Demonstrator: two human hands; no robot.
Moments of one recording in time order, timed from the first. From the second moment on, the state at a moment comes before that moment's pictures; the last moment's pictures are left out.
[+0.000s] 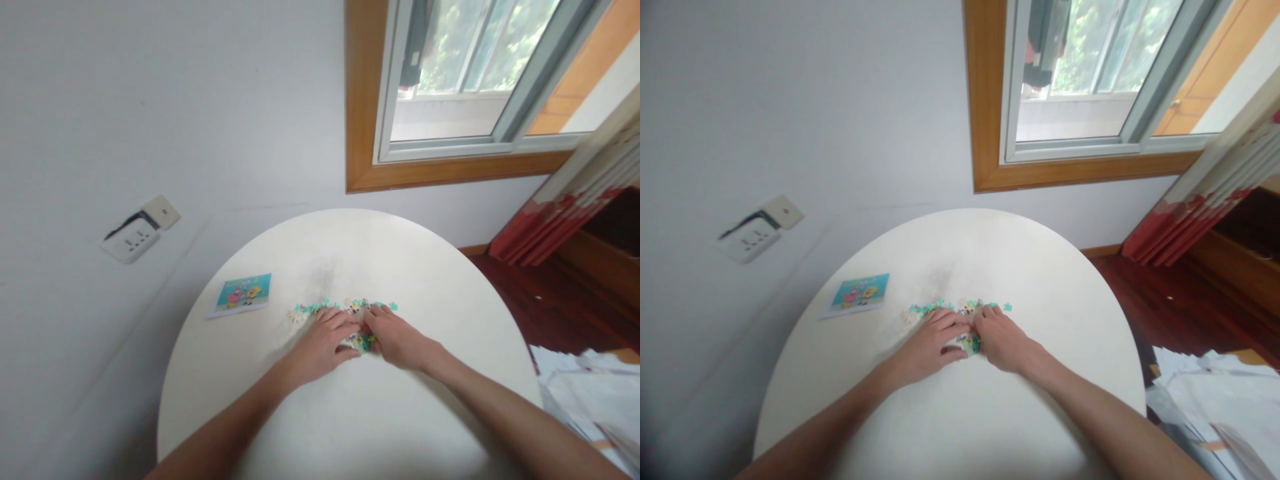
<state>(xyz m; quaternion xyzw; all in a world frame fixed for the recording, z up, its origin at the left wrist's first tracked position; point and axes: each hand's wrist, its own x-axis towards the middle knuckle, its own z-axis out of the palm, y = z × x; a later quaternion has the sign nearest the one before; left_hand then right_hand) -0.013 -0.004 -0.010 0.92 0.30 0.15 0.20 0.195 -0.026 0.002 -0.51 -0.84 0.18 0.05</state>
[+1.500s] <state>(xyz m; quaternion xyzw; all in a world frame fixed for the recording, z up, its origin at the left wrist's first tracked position) -0.016 0.009 -0.016 0.65 0.36 0.34 0.57 0.169 -0.007 -0.024 -0.44 -0.54 0.56 0.44</state>
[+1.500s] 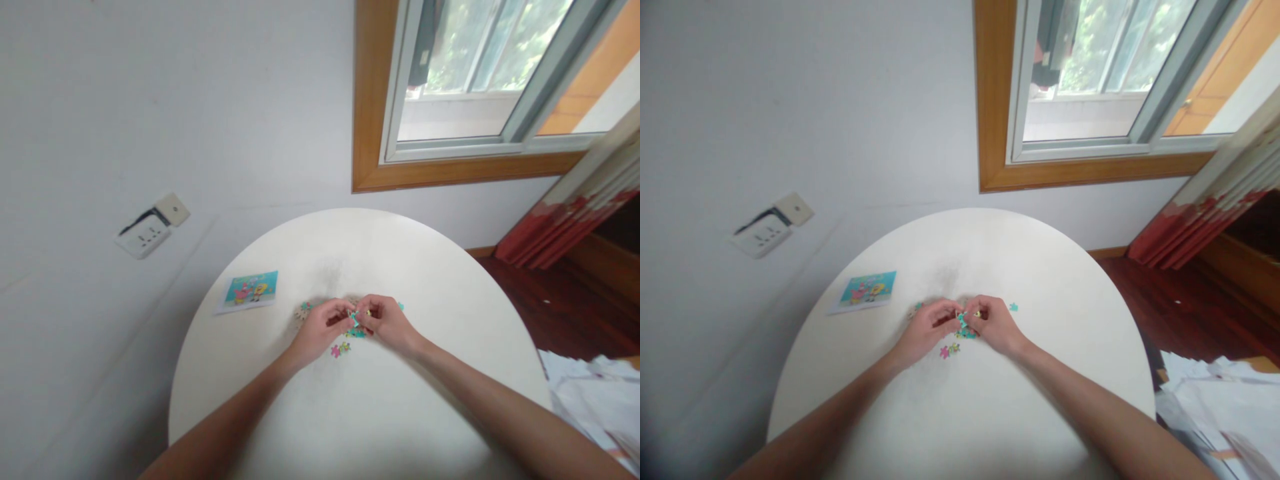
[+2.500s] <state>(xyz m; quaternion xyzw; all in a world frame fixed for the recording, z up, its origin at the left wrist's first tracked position) -0.015 0.008 -0.014 0.65 0.43 0.33 0.53 0.183 -0.007 -0.012 -0.42 -0.67 0.48 0.38</state>
